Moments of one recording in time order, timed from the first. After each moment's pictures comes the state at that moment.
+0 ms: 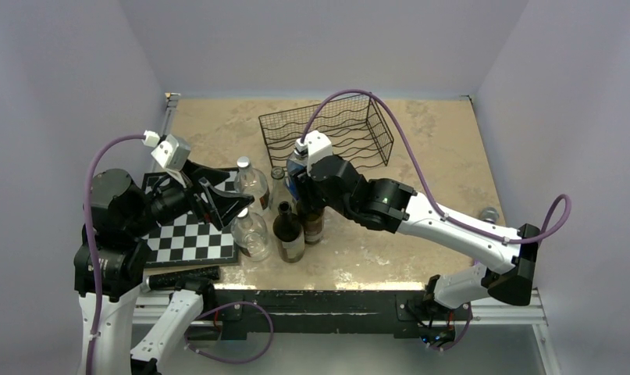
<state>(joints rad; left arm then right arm) -0.15 0.68 1.31 -0.78 0.72 -0.23 1.12 1.39 1.41 -0.57 0.42 0.30</state>
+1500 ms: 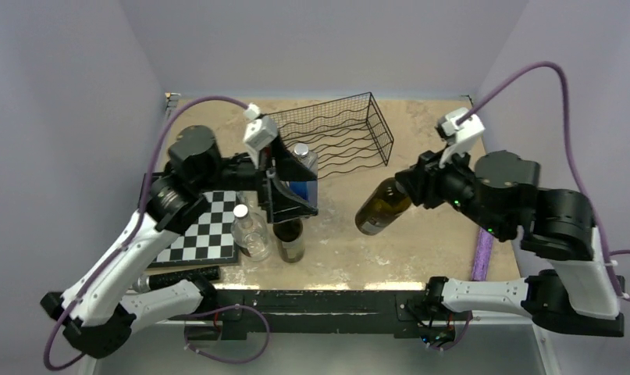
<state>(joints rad) -0.65 0.98 1.29 -0.31 0.86 -0.37 1.13 1.03 1.82 -1.16 0.56 0.31</state>
